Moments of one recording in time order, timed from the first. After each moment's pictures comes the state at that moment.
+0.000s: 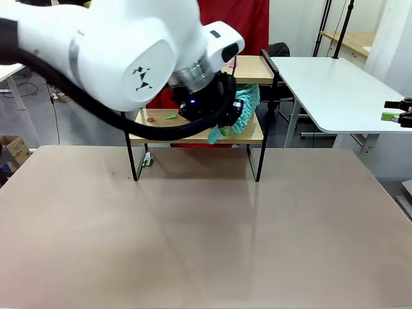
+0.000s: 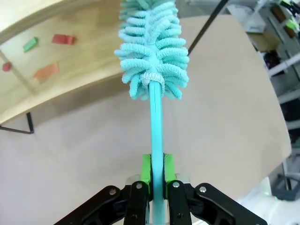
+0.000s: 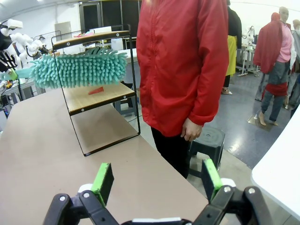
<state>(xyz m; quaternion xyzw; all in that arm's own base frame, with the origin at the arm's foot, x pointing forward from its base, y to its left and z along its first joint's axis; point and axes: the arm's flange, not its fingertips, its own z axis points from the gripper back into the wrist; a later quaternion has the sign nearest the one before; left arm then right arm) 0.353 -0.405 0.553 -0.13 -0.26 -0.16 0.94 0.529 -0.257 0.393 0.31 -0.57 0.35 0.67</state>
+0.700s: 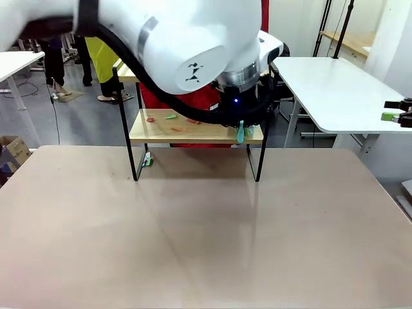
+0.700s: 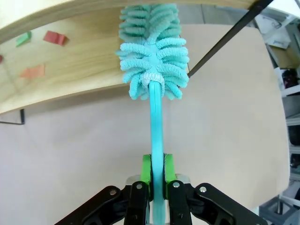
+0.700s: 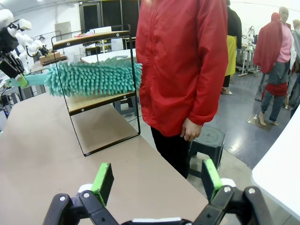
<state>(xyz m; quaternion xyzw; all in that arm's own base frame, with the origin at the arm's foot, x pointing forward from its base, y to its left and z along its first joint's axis) 0.393 -0.477 0.534 -0.09 -0.23 -0.08 0.96 0.529 -0.257 0.393 0.31 -0.57 0.35 0.67</state>
